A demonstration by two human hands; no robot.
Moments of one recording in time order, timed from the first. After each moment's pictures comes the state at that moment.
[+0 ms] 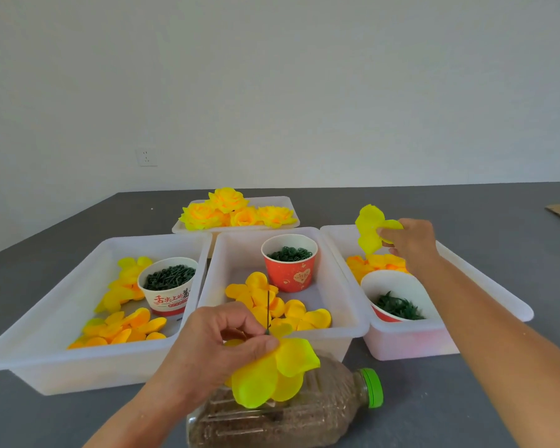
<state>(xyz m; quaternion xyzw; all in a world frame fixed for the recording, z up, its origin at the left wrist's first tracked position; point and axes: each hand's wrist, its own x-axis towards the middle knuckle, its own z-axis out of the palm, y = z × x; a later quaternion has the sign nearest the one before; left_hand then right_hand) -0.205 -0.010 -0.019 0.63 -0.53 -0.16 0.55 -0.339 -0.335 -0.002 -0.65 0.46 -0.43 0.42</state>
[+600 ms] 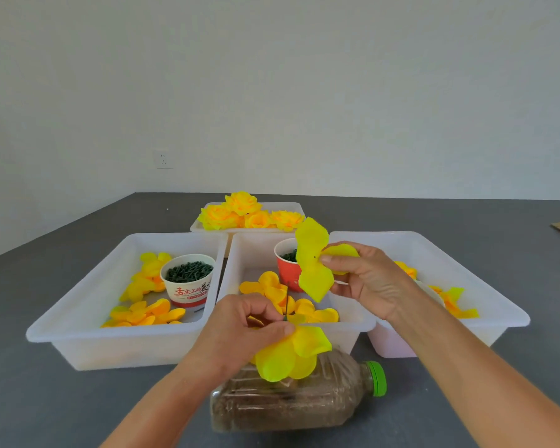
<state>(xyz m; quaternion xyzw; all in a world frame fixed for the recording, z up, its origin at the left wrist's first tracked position) -0.208 -0.009 -0.021 0.65 -0.51 -0.17 0.54 -0.332 -0.177 0.027 -0.60 0.18 -0.26 0.73</state>
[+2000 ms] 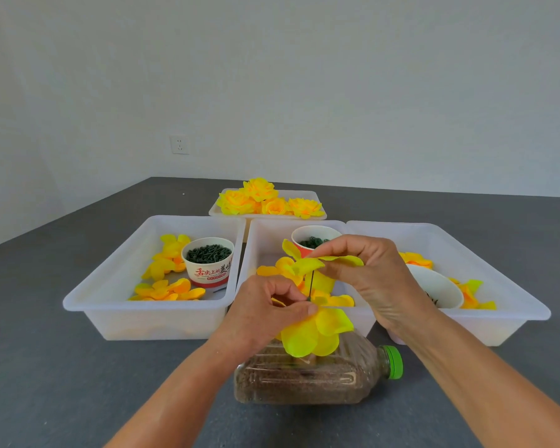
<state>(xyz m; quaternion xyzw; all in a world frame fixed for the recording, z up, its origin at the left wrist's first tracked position) -0.208 -0.008 -0.023 0.64 -0.49 -0.19 0.56 -0.334 -0.116 0.031 -0.77 0.11 -0.37 0.51</state>
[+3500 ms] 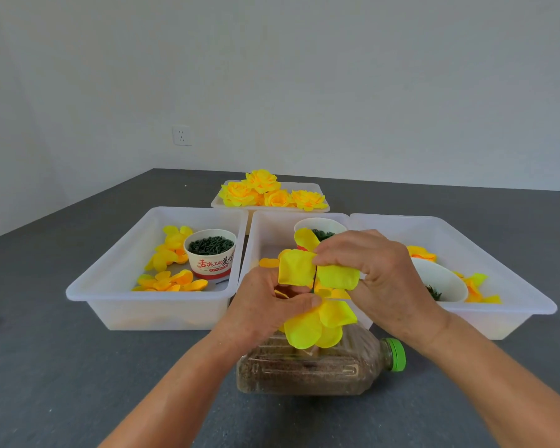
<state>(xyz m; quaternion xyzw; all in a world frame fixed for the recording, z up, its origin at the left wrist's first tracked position) -0.206 -0.009 -0.028 0.59 -0.51 -0.22 0.59 -0.342 -0.116 0.025 -0.88 -0.05 -0.46 0.07</state>
